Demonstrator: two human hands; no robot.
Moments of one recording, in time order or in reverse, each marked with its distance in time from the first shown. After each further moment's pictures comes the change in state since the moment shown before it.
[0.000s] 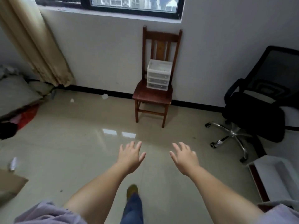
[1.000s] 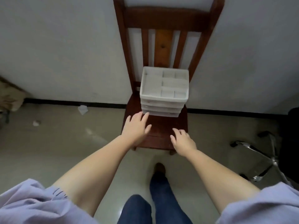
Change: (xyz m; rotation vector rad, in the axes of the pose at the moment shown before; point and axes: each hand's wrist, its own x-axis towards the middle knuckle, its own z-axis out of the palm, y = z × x) left_hand 0.729 -0.068 -0.120 0.013 0.017 0.189; right_hand 0.693 0.025 -0.088 0.267 -0.204 0.170
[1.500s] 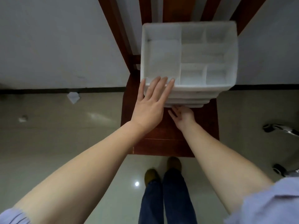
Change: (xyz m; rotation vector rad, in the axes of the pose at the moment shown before) left_hand 0.147 -0.040 0.089 0.148 0.448 0.318; right_hand 0.237 -0.034 0.077 1.976 0.105 0.683
